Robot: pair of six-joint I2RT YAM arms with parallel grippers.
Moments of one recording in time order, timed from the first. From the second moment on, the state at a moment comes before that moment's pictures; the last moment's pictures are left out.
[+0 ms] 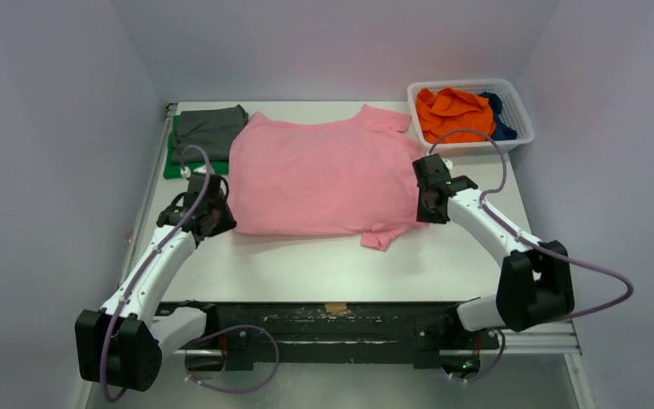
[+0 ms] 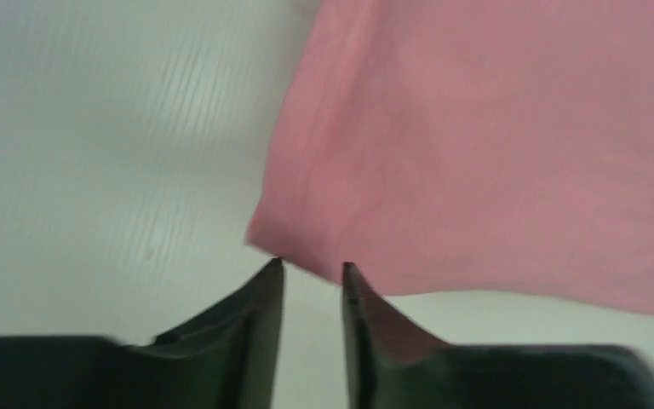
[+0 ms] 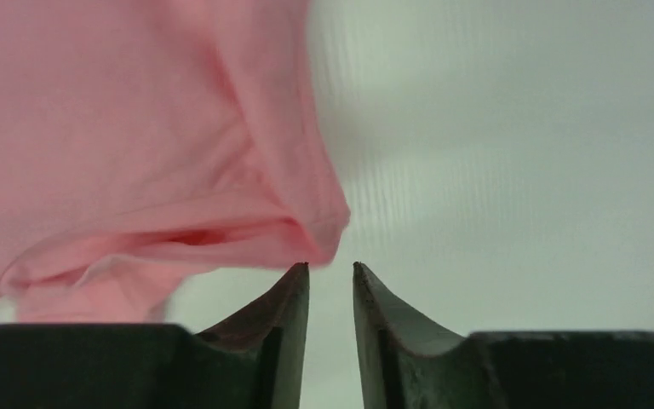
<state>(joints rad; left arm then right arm) -0.16 1.05 0.87 -0.65 -0.19 -0.49 0.30 1.35 1.03 -0.69 0.31 0.39</state>
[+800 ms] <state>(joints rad) -0.21 1.18 0.75 -0.51 0.06 -0.63 0.69 1.39 0.84 -0.56 0.27 0.55</state>
